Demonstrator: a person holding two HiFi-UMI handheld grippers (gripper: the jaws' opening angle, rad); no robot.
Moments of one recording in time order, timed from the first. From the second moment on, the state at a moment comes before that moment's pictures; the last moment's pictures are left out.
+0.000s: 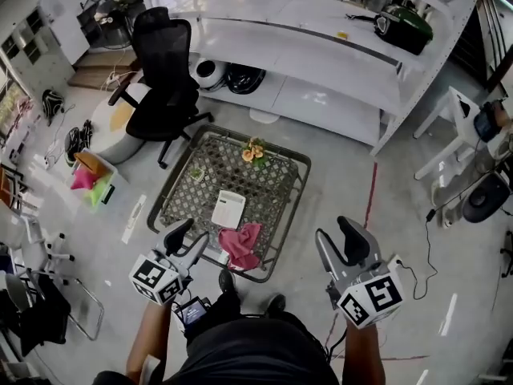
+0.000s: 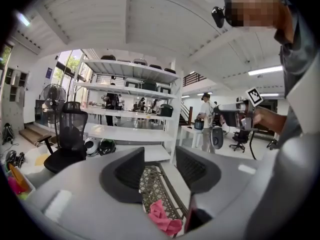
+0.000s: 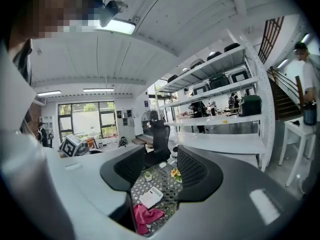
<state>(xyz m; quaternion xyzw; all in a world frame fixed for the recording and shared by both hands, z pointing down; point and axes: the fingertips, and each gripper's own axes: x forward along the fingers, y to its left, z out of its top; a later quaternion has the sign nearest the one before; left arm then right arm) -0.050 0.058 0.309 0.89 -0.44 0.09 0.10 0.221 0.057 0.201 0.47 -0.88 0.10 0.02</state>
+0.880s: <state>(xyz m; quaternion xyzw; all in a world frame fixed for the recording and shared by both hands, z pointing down) -0.107 -0.039 0.351 0.95 -0.28 0.11 0.12 0.130 0.019 0.194 0.58 -0.81 0.10 0.05</state>
